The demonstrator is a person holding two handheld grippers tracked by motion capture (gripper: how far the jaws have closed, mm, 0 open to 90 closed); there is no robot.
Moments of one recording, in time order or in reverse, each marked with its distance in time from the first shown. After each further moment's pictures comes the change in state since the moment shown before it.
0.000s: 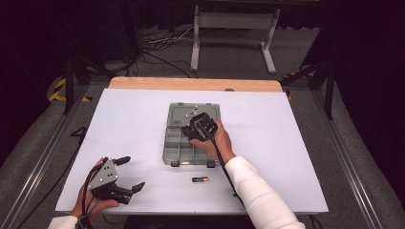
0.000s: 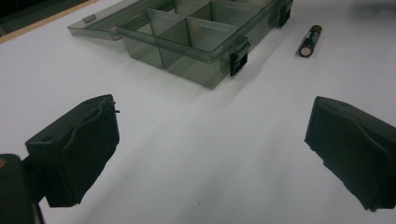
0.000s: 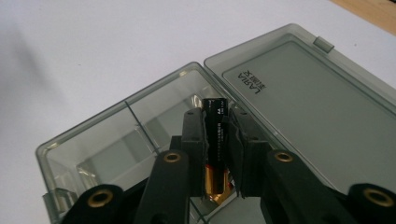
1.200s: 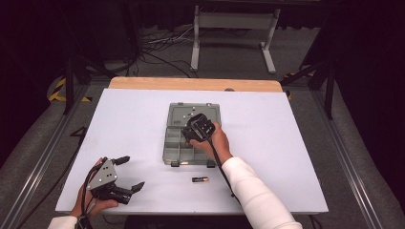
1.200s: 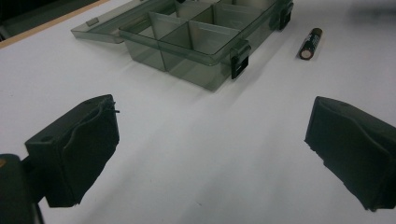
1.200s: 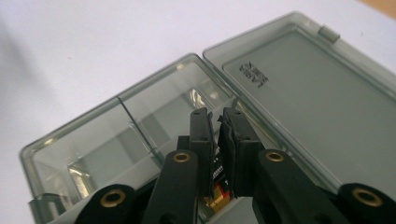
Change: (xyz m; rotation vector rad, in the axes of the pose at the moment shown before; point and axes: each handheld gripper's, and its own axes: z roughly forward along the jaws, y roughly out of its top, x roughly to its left) left arm 0.000 0.001 -0.002 -0.007 0.007 0.004; right arm 0.003 0.000 0.008 0.024 -0.012 -0.001
